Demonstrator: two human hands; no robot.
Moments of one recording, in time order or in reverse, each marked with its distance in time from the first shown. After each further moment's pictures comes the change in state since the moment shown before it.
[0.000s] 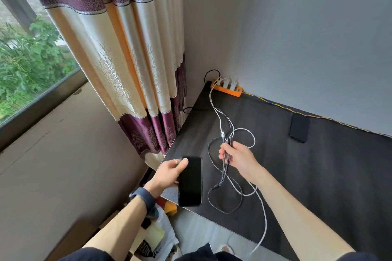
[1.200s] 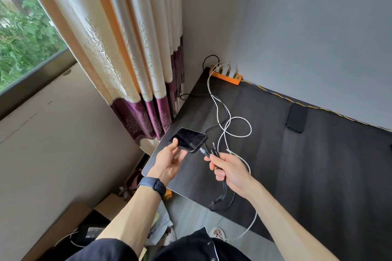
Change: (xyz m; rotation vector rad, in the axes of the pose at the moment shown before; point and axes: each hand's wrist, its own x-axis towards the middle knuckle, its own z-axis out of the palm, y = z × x) left_hand 0.008 0.019 0.038 -1.189 0.149 -0.209; right_hand -0.058 0.029 0.008 0.077 -0.194 0.106
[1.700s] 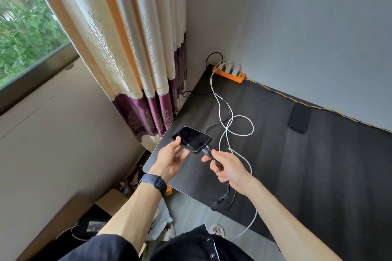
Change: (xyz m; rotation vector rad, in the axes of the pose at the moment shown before) left_hand 0.009 -0.003 -0.004 0.076 0.015 0.006; right_hand 0.001 -0.010 0.005 -0.196 -0.029 0.068
